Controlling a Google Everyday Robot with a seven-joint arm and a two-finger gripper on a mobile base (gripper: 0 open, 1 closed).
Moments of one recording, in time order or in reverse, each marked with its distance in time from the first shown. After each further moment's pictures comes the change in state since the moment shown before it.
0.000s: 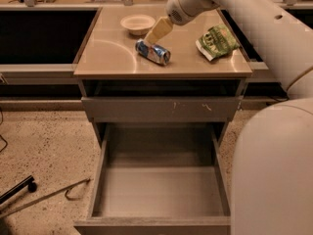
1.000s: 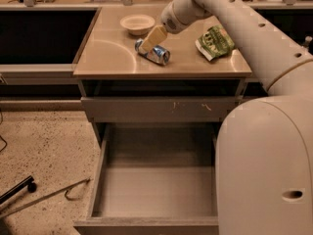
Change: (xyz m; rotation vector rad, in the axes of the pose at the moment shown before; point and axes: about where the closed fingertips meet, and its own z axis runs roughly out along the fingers) arm 0.013 0.014 0.038 -0.101 -0.001 0.049
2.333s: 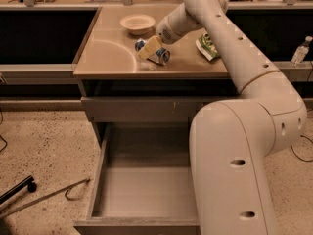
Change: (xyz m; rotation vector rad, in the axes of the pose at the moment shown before) arm 0.027 0.001 0.059 -0.133 0.009 0.091
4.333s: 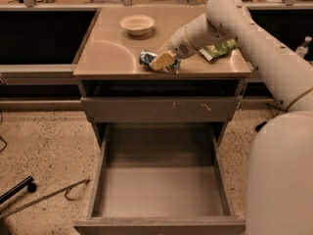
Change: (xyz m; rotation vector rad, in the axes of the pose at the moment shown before) arm 0.036 0.070 -0.049 -0.129 -0.055 -0.124
